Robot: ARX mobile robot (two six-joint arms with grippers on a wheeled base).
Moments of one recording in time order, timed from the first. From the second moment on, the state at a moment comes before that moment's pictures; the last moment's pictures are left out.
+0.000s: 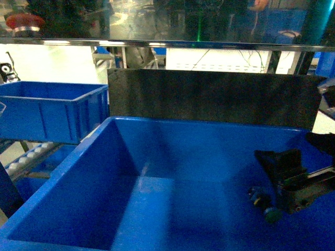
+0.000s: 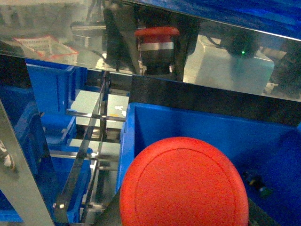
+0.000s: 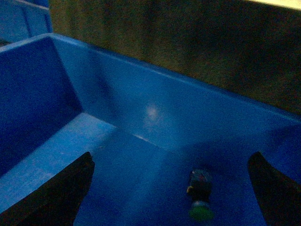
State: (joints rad) left arm -0.29 0.78 0.33 0.23 -0.15 -0.25; right arm 0.21 1.70 0.43 0.94 -0.16 -0.06
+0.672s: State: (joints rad) left arm -0.29 0.78 0.33 0.23 -0.15 -0.26; right arm 0.16 1.10 0.01 0.99 -0.03 -0.01
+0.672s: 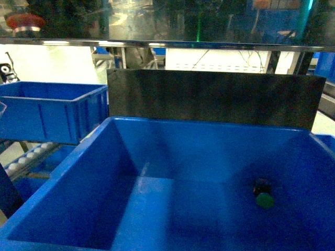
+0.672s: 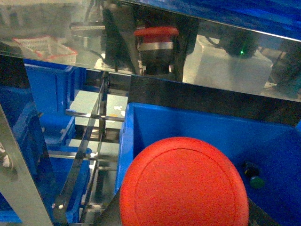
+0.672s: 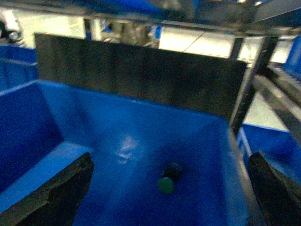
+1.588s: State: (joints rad) left arm -0.29 0.78 0.33 0.23 -0.15 -0.25; right arm 0.05 0.02 0.01 0.15 -0.06 0.06
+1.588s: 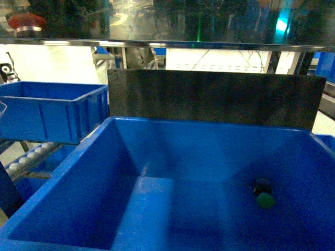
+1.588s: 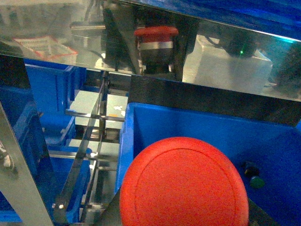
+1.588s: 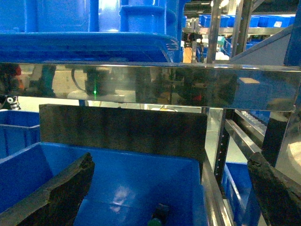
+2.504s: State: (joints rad) left arm -0.50 1.31 0.36 0.54 -0.07 -0.20; right arm 0.05 0.02 0.01 0.15 -0.06 0.06
